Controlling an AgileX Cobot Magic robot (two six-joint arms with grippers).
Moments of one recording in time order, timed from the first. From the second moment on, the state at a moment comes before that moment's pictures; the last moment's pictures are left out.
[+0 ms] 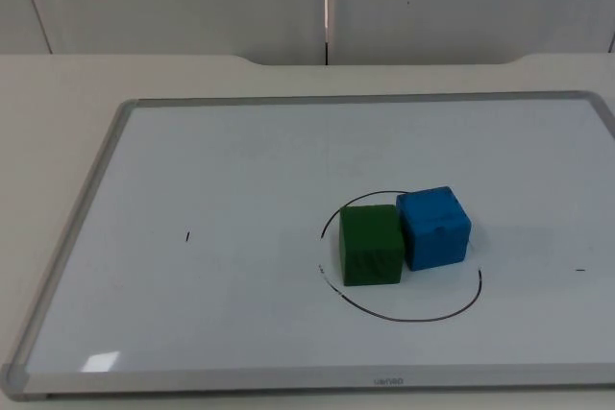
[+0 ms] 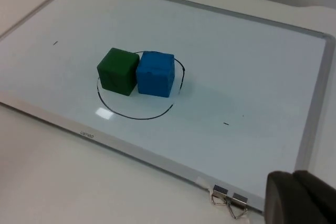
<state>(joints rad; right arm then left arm) 0.39 0.00 -0.52 0.00 1.08 -0.04 -0.33 0.00 -0.50 0.02 1.09 0.05</state>
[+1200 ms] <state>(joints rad) 0.39 0.00 -0.52 0.00 1.08 -0.04 -0.33 0.00 -0.50 0.02 1.09 0.05</state>
